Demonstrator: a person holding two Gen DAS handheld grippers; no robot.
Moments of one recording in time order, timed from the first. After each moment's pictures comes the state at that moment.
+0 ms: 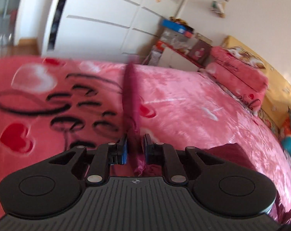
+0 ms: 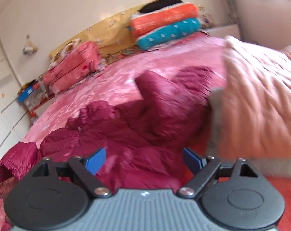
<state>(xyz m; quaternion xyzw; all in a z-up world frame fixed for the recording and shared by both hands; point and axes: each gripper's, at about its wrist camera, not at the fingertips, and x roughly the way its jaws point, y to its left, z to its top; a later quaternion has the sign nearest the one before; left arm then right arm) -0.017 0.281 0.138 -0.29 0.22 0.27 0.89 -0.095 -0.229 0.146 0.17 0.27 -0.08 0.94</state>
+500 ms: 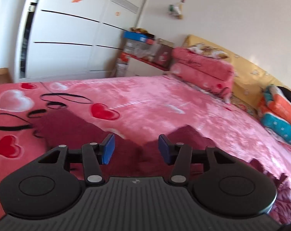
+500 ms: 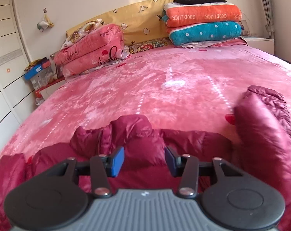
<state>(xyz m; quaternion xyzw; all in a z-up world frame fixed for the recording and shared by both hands) -0.030 0.202 0.162 -0.20 0.18 0.17 0.95 0.112 -0.191 0.110 0.12 0.29 -0.05 0.95</state>
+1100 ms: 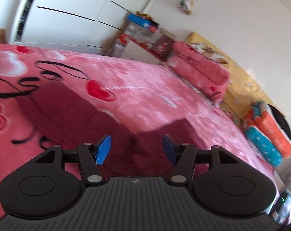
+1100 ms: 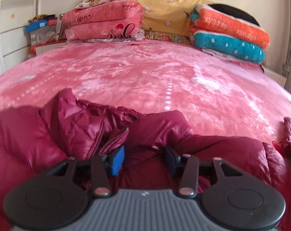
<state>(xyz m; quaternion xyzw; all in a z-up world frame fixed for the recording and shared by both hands) -0.050 0.232 0.155 -0.30 0.21 0.16 0.92 0.187 -0.114 0.037 -0.05 0.31 -0.06 0.95</state>
